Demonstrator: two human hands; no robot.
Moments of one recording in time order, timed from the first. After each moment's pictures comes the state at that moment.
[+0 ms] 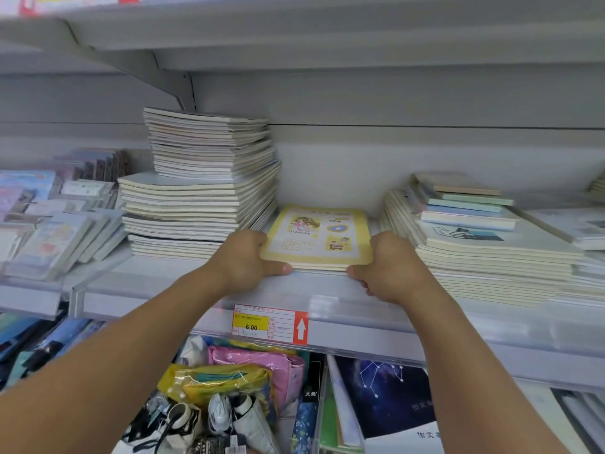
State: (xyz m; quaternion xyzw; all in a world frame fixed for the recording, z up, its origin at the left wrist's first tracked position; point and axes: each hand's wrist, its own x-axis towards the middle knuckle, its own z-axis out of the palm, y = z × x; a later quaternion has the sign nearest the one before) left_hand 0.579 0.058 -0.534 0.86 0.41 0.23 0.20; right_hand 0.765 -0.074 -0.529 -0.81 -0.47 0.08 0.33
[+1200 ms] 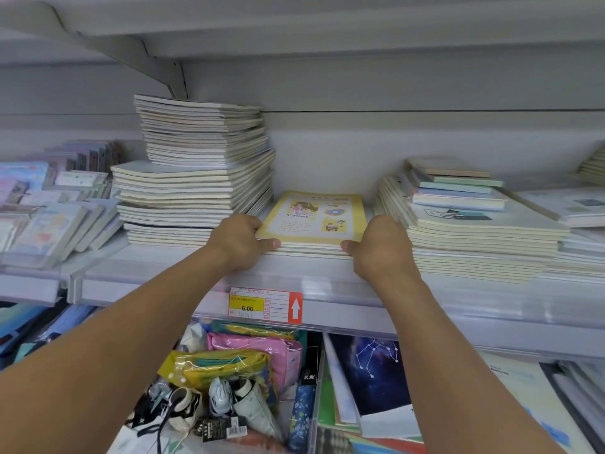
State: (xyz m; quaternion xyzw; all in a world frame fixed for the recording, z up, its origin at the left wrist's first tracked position) left_hand 0.586 0.061 -0.535 0.83 0.47 0.22 0.20; right_hand 0.750 -0.077 -0.531 -0.85 -0.38 0.05 0.36
